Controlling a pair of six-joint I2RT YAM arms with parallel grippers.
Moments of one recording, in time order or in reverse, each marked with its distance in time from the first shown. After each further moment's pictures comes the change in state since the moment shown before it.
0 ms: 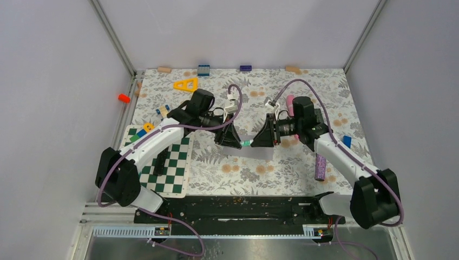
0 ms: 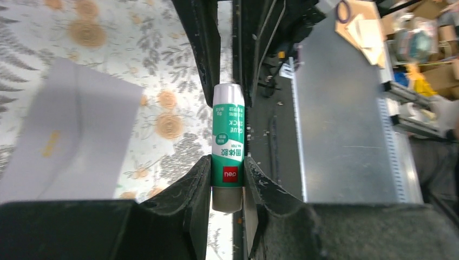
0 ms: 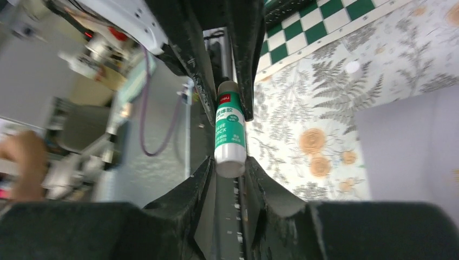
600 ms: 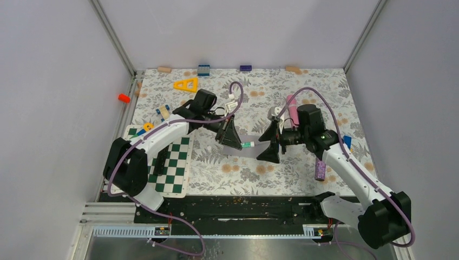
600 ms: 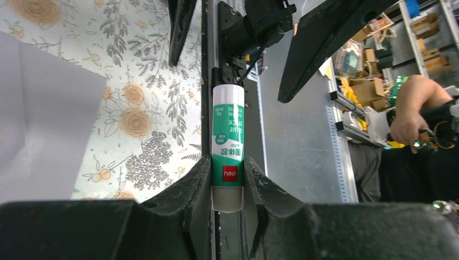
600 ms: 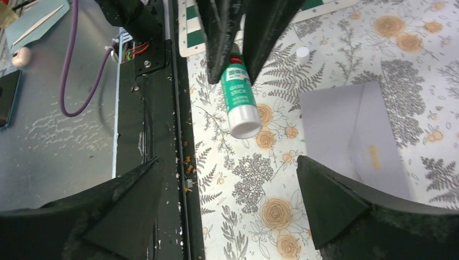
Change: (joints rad) left arm 0.030 0.132 0.002 0.047 0.198 -0.149; right arm 0.024 -0.212 -0.024 -0.360 0.189 -0.606
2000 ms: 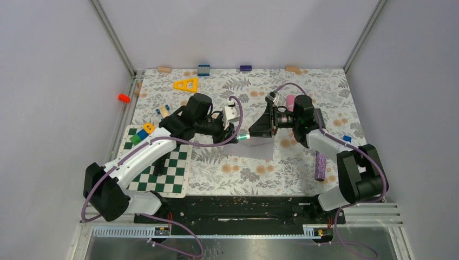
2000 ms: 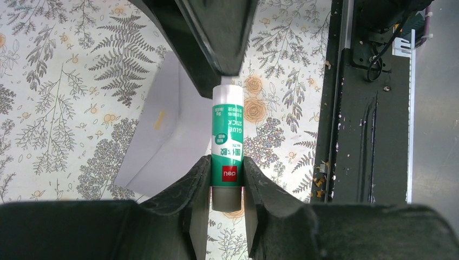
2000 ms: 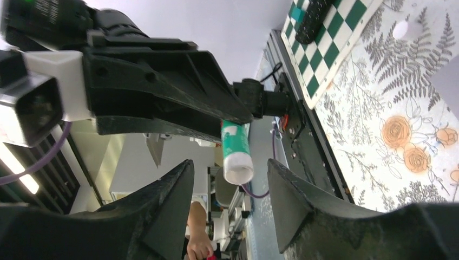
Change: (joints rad) left arm -0.122 -0.270 -0.028 -0.066 -0.578 0.321; right arm -0.083 0.400 -0.042 0.958 -0.195 1.533
